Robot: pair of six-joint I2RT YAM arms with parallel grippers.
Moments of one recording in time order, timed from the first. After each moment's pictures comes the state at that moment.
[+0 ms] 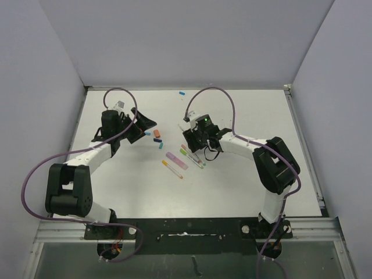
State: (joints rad) left arm -0.10 1.49 0.83 0.14 0.44 -0.84; right arm 0.62 1.84 1.17 -0.14 -0.04 -0.02
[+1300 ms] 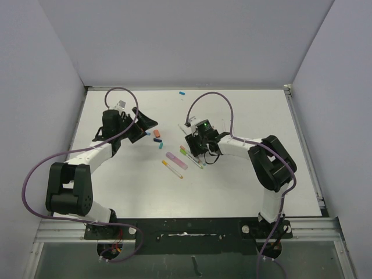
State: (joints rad) left arm -0.11 1.50 0.83 0.16 0.45 -0.85; right arm 0.63 1.89 1.12 -0.12 -0.03 0.01
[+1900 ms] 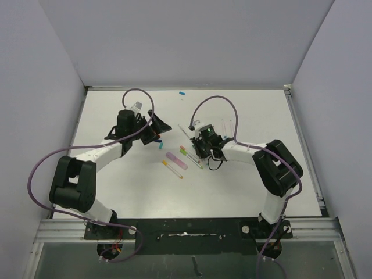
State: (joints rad) left arm -0.25 1.56 0.87 0.16 0.44 -0.86; right arm 0.64 1.81 0.99 -0.04 0.01 0.05
